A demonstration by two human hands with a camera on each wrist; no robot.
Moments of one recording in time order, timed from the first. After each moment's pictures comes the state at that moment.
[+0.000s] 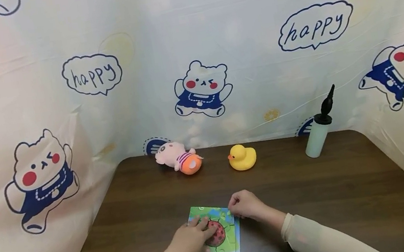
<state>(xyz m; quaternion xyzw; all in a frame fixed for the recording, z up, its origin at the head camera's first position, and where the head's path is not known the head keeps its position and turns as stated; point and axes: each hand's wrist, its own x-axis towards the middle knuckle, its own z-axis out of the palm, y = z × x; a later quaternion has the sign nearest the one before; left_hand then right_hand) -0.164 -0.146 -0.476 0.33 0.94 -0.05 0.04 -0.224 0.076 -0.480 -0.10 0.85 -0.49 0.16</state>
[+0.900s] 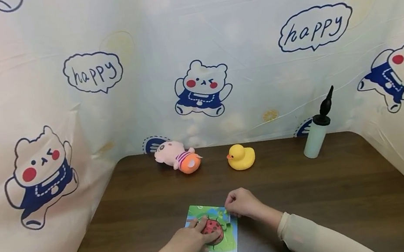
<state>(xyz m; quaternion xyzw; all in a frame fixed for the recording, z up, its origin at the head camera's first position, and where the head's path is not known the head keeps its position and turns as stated) -0.158 -0.148 -0.472 0.36 0.93 -0.01 0.08 -0.227 0.071 -0.479 -0.10 0.86 -0.48 0.15</state>
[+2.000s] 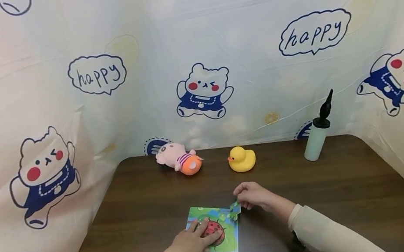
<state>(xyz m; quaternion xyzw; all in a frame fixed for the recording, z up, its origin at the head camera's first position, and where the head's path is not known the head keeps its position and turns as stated) -0.150 -0.146 -0.474 0.32 0.94 -0.01 0.11 -0.247 0.102 -0.476 -0.04 0.80 -0.55 0.21</state>
